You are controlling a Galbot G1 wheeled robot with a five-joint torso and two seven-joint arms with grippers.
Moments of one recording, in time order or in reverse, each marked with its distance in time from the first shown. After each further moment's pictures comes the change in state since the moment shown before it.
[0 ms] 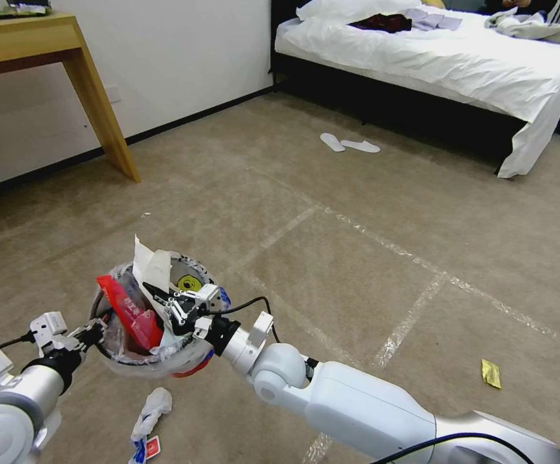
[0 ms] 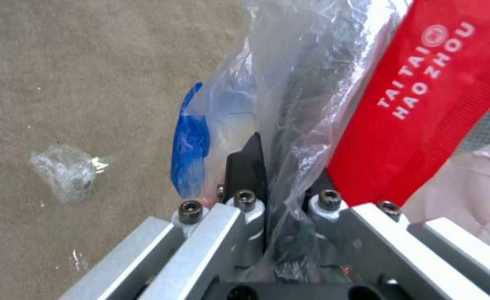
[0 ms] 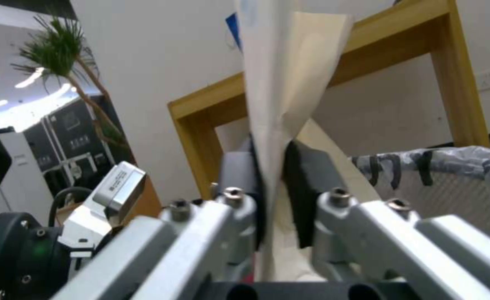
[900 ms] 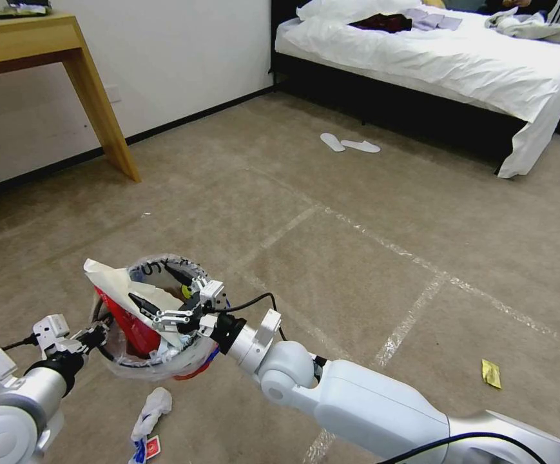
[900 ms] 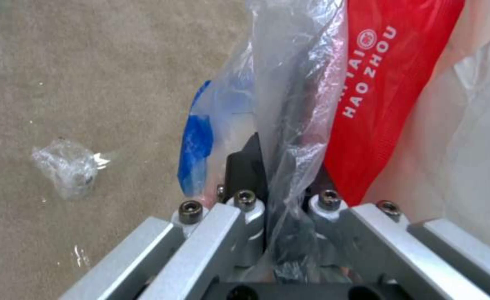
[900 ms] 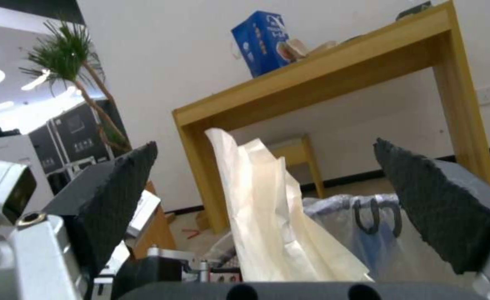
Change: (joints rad) left arm -0.001 -0.007 0.007 0.009 0.011 -0.001 0.001; right arm 0.005 -0.038 0.016 0.062 0.000 -0.007 0.003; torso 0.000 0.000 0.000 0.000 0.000
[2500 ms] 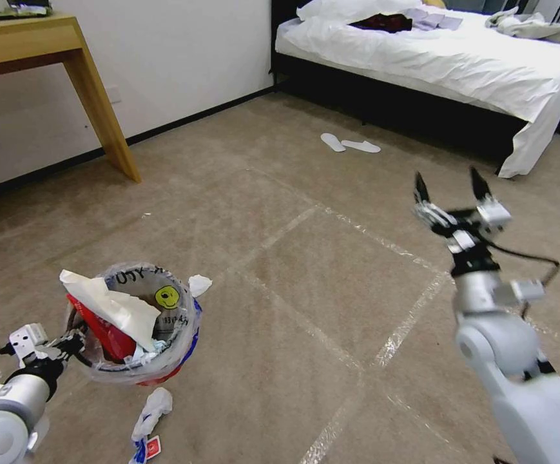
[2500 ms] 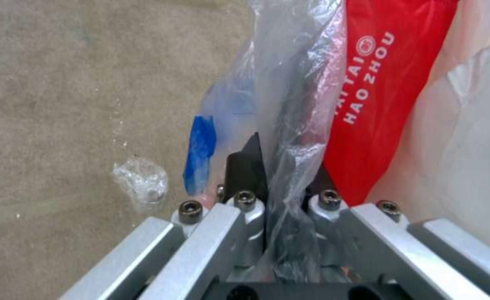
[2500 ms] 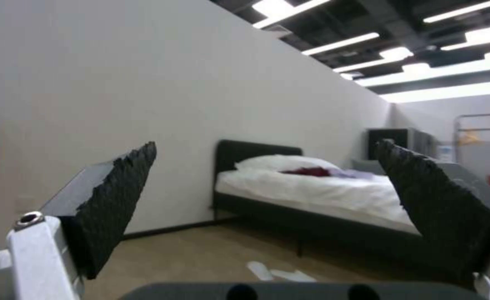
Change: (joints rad) left arm -0.011 -0.025 -0.055 0.080 0.141 -0.046 0.036; right arm -0.760 -0.193 1.283 0.339 -0.452 -0.007 0.227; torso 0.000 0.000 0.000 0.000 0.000
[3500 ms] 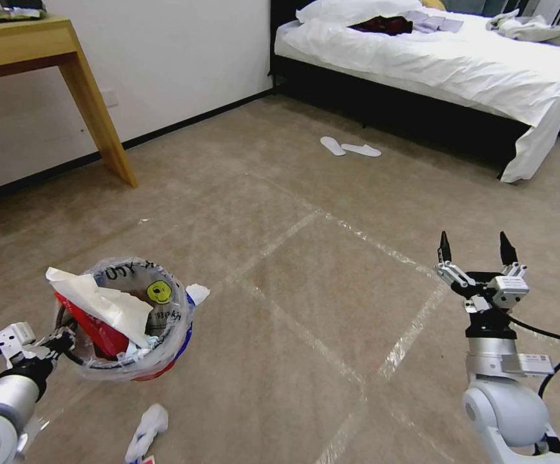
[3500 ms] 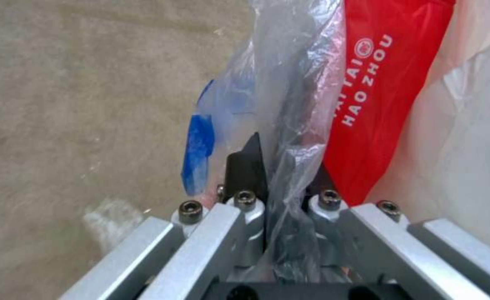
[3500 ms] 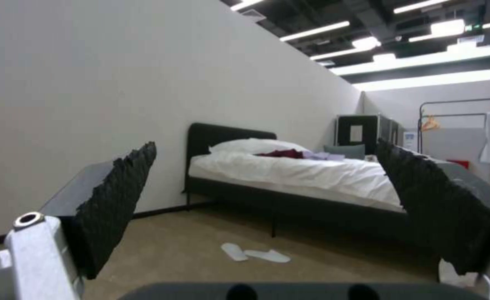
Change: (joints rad) left arm 0.002 -0.001 -0.027 -0.019 -0.024 -0.006 -0.005; right arm -0.117 0.157 0.043 -0.035 -0.120 0.088 -0.030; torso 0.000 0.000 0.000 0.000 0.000
